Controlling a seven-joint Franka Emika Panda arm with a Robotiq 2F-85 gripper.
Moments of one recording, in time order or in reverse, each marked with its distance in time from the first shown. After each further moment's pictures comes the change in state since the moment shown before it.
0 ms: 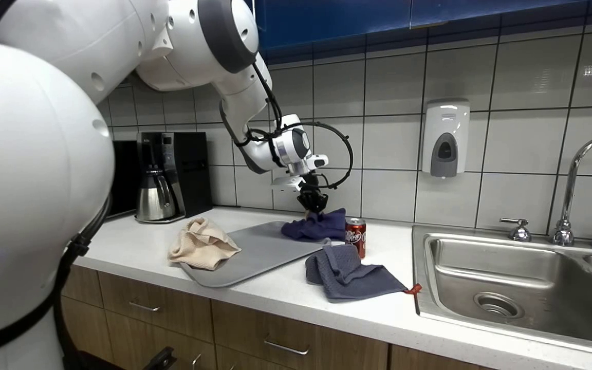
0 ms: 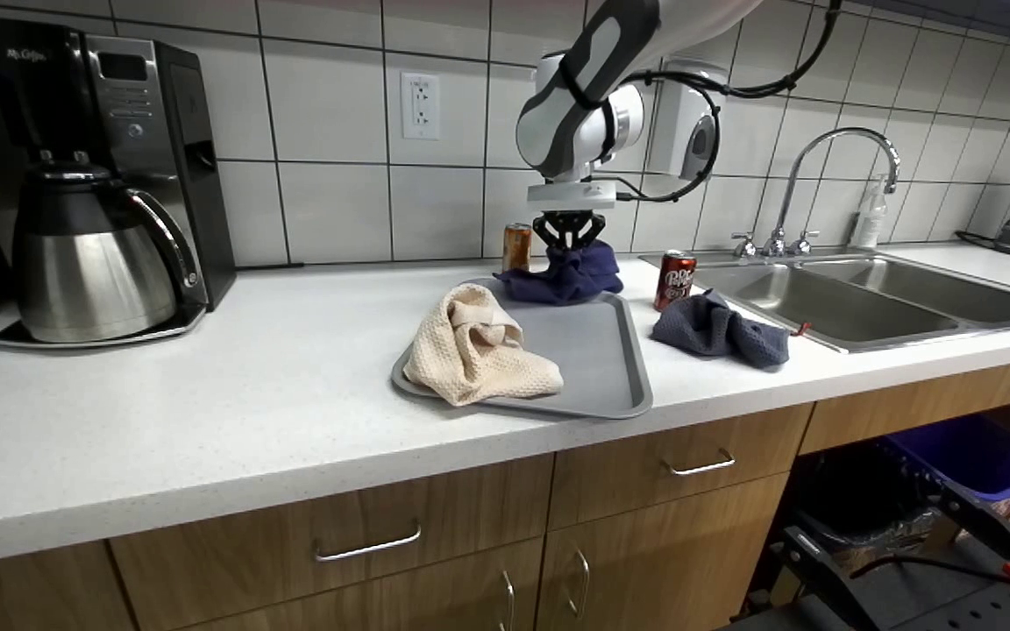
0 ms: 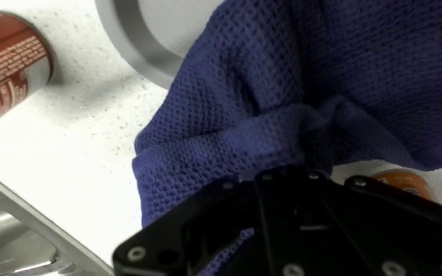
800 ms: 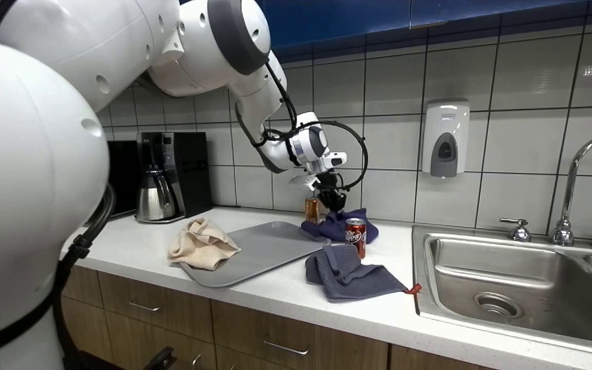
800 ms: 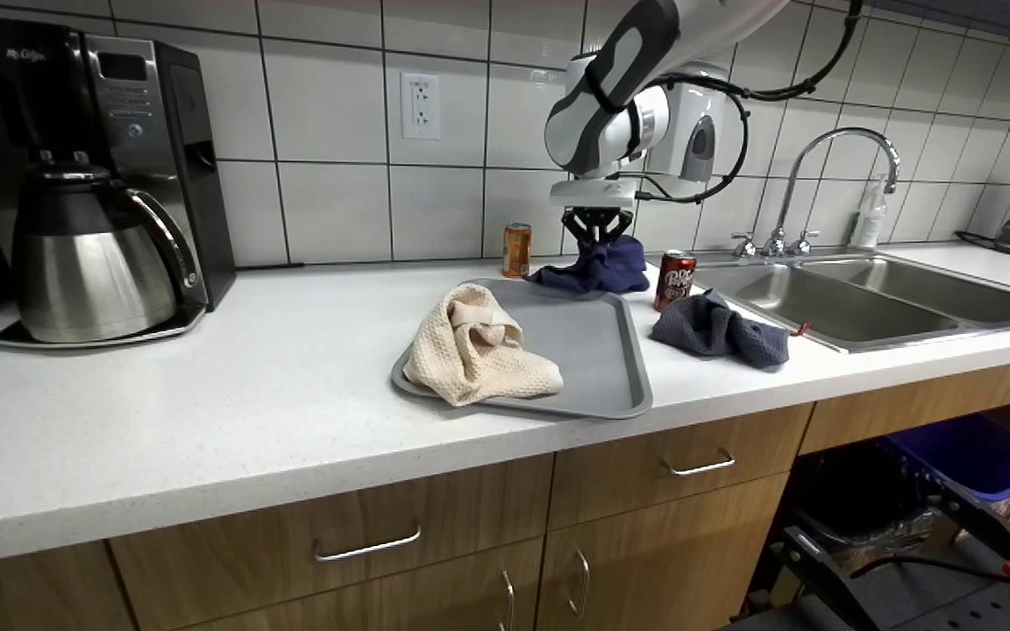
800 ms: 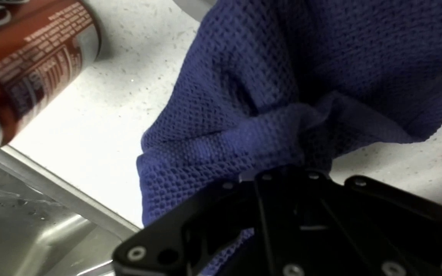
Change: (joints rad) arm -0.054 0.026 -0.038 0.049 0.008 -0.006 0.109
